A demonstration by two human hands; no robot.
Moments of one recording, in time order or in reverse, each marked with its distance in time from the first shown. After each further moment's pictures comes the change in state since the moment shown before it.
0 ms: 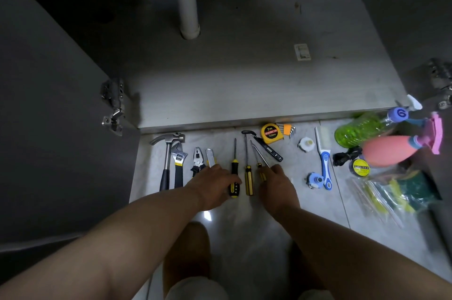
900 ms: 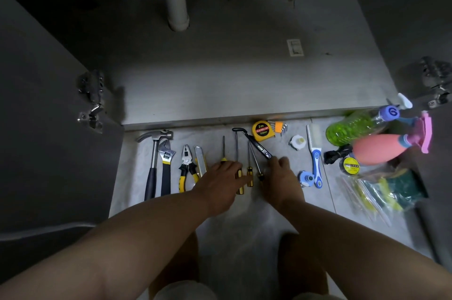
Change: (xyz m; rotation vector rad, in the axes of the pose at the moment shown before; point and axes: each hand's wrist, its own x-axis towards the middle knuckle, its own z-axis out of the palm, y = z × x) left_hand 0.026 0.033 0.023 0.195 0.213 0.087; right_hand 0.016 0.030 -0.013 -0.101 0.055 0.027
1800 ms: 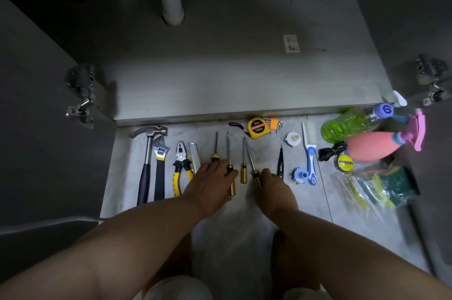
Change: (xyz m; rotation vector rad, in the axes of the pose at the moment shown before) left_hand -0.007 0.006 0.002 0.021 -0.042 -0.107; right_hand -0.025 0.000 0.002 -0.024 -0.157 0.057
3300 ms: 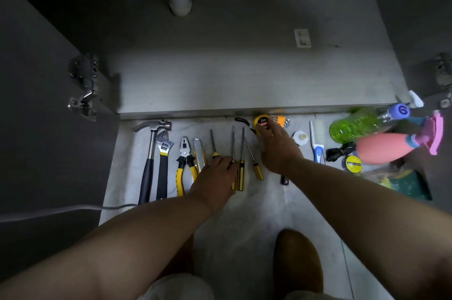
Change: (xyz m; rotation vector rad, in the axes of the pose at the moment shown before) left_hand 0.006 0.003 0.006 -0.206 -0.014 -0.137; right_hand 0.075 -0.025 -0.062 -0.235 -0.007 -0.251
